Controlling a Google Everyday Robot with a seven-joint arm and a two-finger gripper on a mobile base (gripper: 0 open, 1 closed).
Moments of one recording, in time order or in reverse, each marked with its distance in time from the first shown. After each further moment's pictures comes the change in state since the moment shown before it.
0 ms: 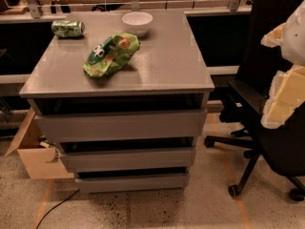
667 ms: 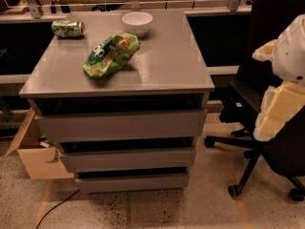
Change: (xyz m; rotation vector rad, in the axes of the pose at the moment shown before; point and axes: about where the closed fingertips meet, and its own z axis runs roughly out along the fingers) arm -0.001 0.014 0.025 -0.035 -0.034 -0.009
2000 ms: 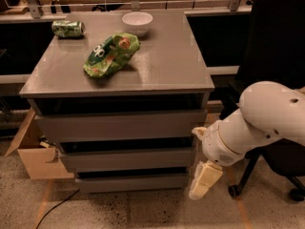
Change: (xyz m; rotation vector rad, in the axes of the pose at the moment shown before) arm -0.031 0.092 0.223 -0.222 -0.216 0.001
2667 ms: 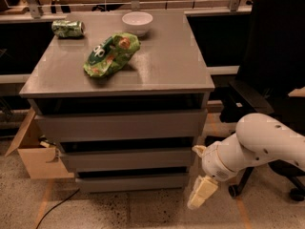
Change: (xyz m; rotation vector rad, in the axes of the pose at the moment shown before) arm 0.049 -0.003 0.081 -0.058 -0.070 0.070
